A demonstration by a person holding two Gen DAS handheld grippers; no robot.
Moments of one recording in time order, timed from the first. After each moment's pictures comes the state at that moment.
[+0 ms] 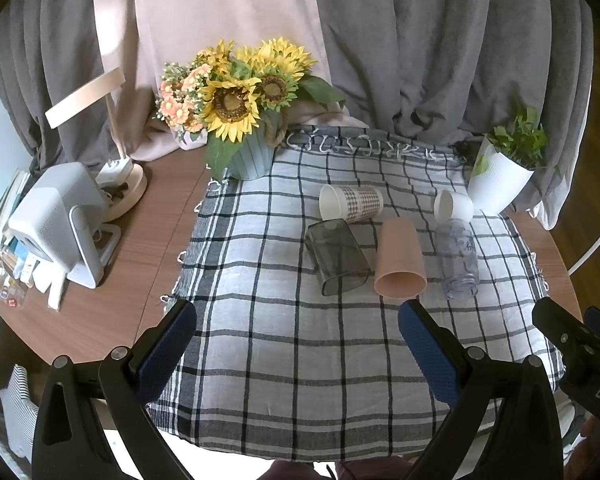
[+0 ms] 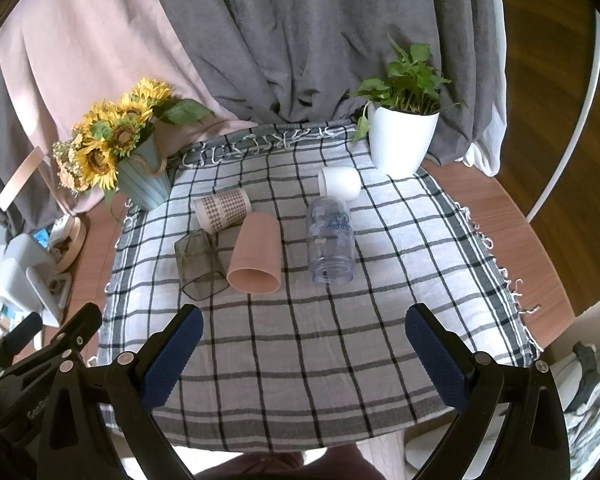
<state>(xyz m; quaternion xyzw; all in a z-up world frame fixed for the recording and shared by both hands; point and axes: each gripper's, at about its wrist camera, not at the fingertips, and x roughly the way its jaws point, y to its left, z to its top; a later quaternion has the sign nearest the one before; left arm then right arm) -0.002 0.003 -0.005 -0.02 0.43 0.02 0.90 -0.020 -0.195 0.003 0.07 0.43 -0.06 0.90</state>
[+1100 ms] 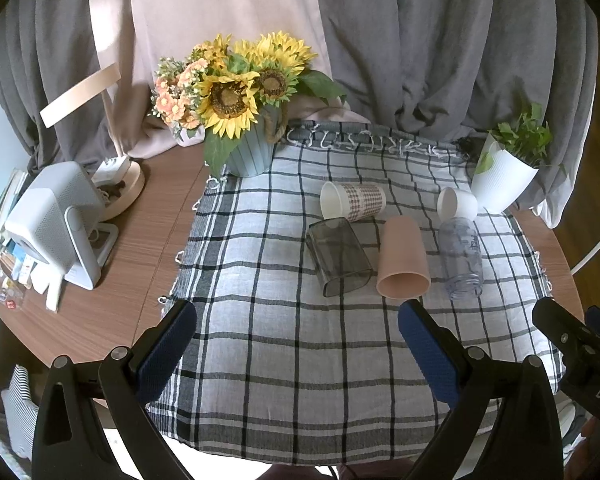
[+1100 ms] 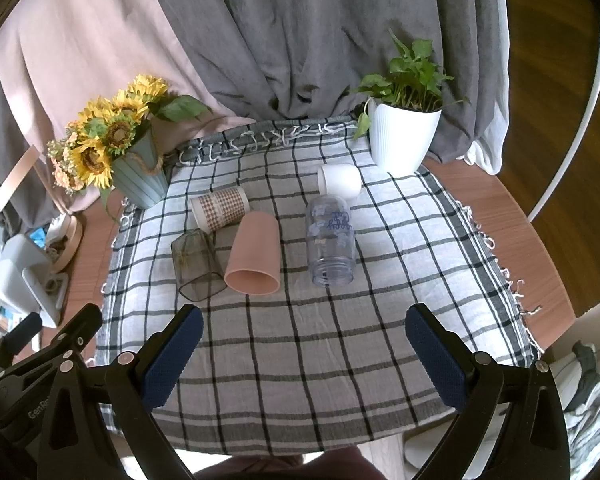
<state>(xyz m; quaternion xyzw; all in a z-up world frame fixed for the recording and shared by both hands) 0.003 0.003 -0.010 -0.02 0.44 0.02 0.90 -0.011 -0.195 -0.003 0.07 0.44 -0.06 0.89</state>
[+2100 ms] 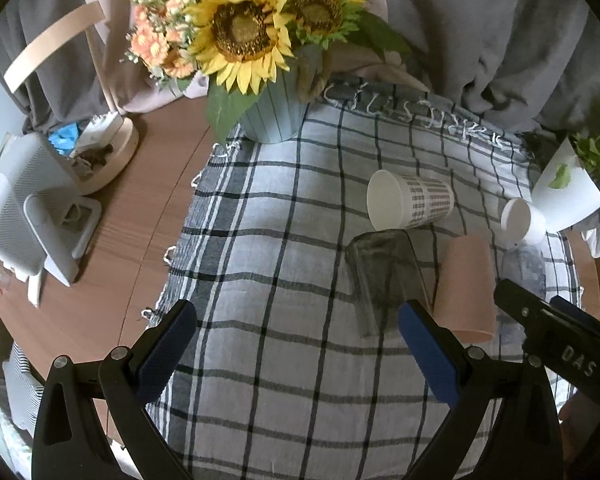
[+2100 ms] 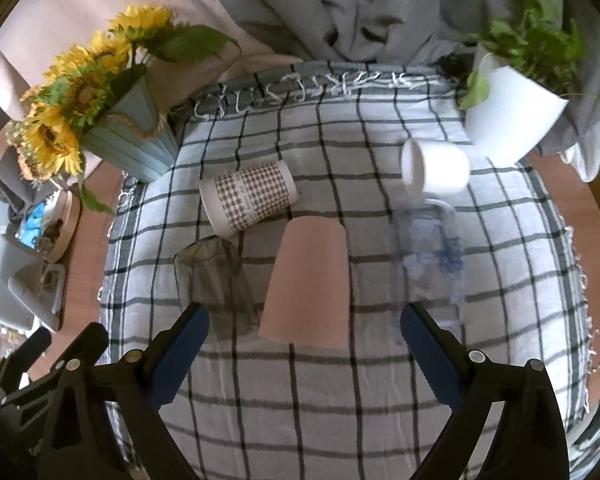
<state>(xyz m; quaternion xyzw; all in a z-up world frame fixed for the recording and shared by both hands) 0.121 0.035 -0.070 -0.05 0.53 0.07 0.84 0.144 -0.157 -0.080 0.07 0.54 0.02 0.84</state>
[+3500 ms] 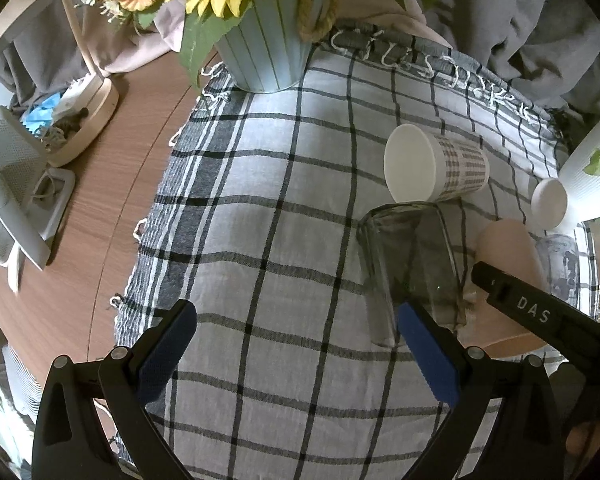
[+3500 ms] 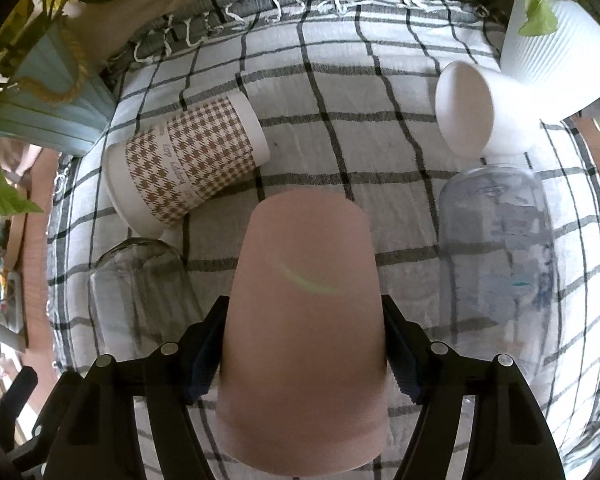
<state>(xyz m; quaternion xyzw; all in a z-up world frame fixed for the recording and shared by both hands) 0.151 0.033 -0.122 -0.06 0.59 0.07 0.80 0.206 -0.158 -0.172 0.07 0.62 -0.01 0.78</state>
